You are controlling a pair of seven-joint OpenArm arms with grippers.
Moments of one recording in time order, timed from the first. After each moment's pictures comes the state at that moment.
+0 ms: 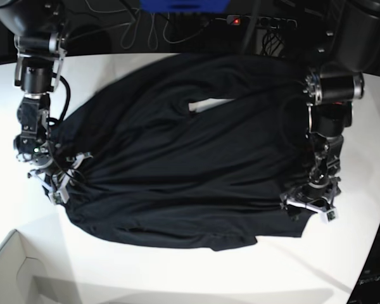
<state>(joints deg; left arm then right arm) -35.8 -13.0 -6.0 18.7 -17.9 -7.1 -4.8 16.5 15.8 12.7 55.7 -6.2 30.8 -25.1</state>
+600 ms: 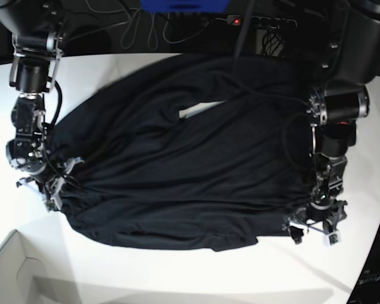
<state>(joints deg) -42.5 -12.9 -6.5 16.8 -11.9 -6.4 -8.2 15.8 16.1 13.2 66.3 -9.5 30.7 -28.4</state>
